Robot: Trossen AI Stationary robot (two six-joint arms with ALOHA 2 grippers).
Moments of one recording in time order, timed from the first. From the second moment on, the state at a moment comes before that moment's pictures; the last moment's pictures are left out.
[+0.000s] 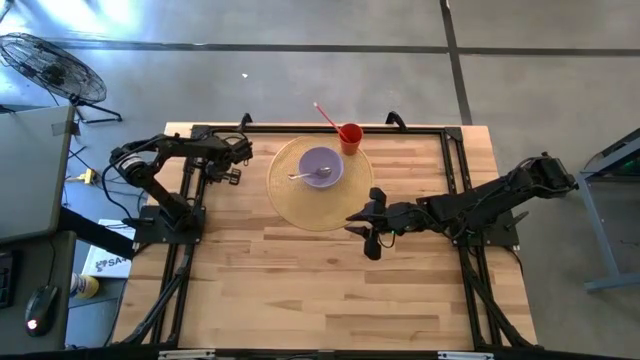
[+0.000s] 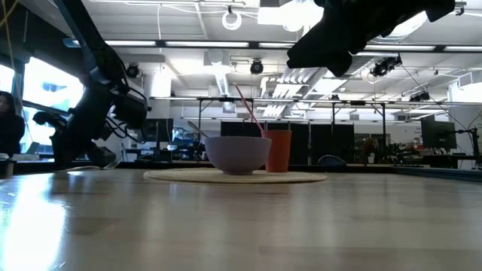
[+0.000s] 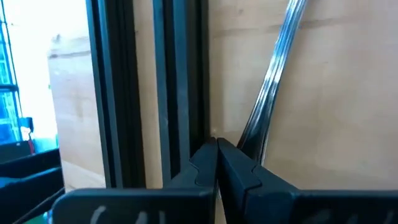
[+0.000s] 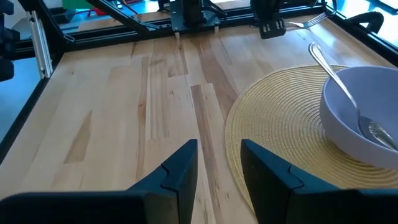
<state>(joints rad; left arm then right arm) 0.82 1.56 0.66 -0.84 -0.54 -0.74 0.23 1.32 0.72 0.14 0.28 0.27</state>
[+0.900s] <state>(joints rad) 0.69 1.49 0.70 -0.76 -0.37 -0.70 0.23 1.32 0.72 0.13 0.28 0.27</state>
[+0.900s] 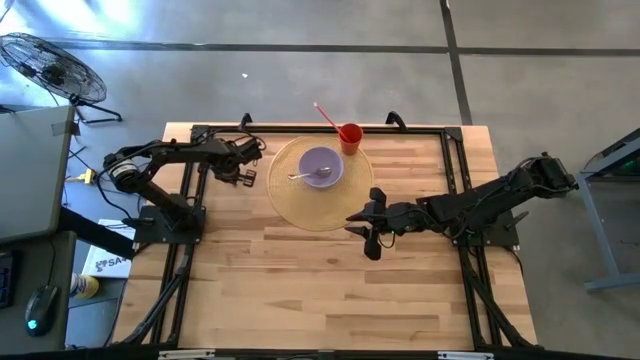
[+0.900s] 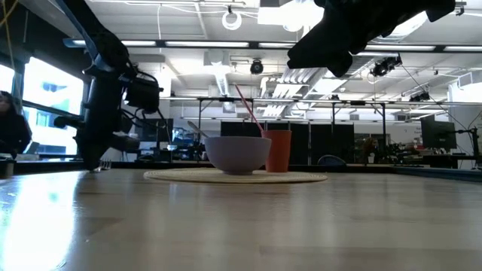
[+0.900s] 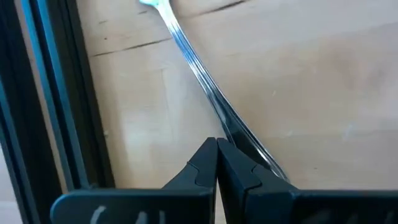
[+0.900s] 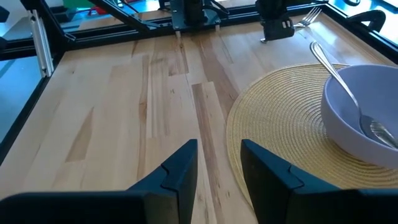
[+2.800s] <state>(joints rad) 0.63 1.38 0.62 -0.53 -0.43 -0.80 0.23 1.32 0.72 0.13 0.33 0.31</state>
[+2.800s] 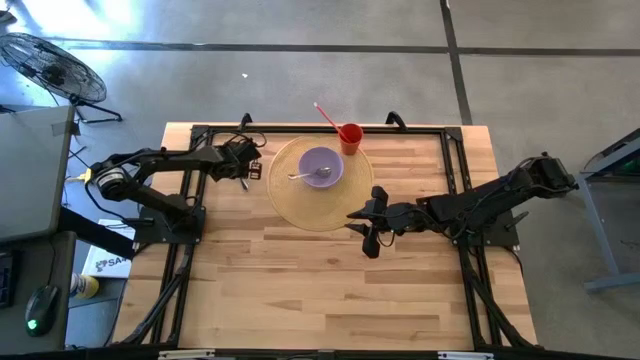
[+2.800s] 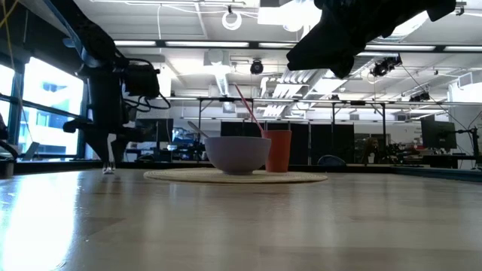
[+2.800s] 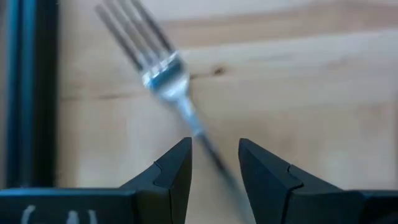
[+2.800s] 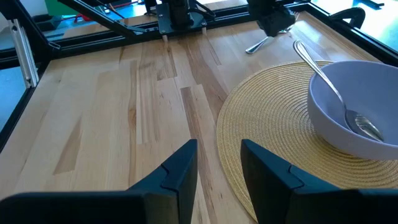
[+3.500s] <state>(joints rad) 0.63 1.37 0.48 -0.29 -0.44 -0.79 0.23 1.32 0.72 0.13 0.33 0.31</state>
